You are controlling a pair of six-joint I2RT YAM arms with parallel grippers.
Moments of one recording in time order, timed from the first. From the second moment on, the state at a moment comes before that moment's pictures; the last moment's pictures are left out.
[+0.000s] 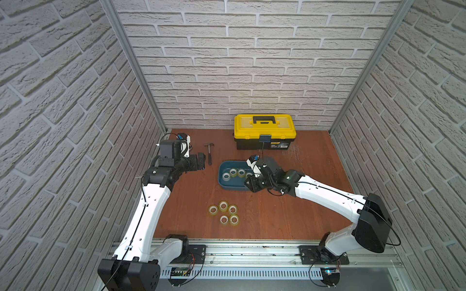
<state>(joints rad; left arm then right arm) -0.10 1.08 1.12 -0.72 0.14 -0.11 0.81 1.50 1.13 -0.48 -0.07 0.43</state>
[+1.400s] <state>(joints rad) -0.10 1.10 0.96 -0.65 0.06 -0.10 1.03 1.89 1.21 -0.48 0.10 0.54</state>
